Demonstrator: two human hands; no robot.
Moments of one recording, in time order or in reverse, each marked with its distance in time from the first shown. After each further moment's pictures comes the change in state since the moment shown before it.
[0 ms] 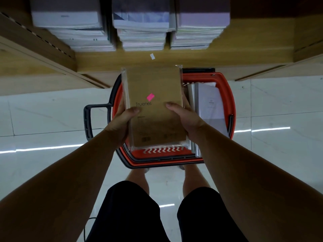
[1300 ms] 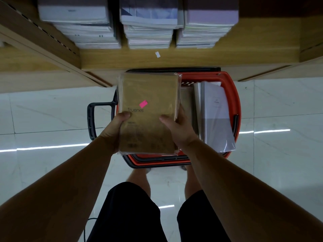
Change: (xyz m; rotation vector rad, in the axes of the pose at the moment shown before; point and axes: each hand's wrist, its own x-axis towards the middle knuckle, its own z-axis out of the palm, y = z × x) left_hand -0.020 -0.005 -0.025 -0.281 -0.091 -0.313; right_hand -0.006 0.043 0.042 -0.197 0.078 -0.251
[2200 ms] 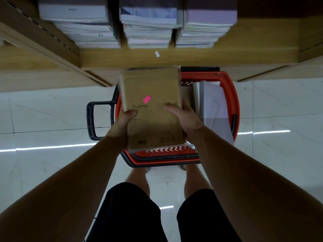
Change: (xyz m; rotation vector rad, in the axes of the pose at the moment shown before) left_hand 0.007 -0.012 0.015 0.043 0.037 0.176; right_hand 0.014 -0.026 -0.025 0.196 -0.035 0.158
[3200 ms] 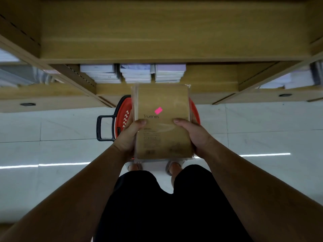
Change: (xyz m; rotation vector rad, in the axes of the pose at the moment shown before) left_hand -0.159 0.029 0.197 0.039 0.035 0.139; right_hand -0.221 -0.128 -0.079 0.066 -0.035 0.046
